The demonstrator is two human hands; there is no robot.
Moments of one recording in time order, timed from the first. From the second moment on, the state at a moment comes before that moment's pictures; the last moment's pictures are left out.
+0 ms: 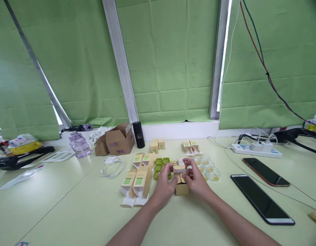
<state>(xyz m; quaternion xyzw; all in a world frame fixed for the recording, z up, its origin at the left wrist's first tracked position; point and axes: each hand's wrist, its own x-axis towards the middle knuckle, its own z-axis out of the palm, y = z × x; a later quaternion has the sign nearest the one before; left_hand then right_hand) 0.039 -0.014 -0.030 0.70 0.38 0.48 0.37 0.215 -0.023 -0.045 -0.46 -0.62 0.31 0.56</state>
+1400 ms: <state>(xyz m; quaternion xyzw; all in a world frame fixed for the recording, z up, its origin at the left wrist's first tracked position) 0.036 -0.019 -0.017 0.72 0.36 0.51 0.31 0.230 -0.035 -0.033 -0.31 -0.76 0.05 0.57</state>
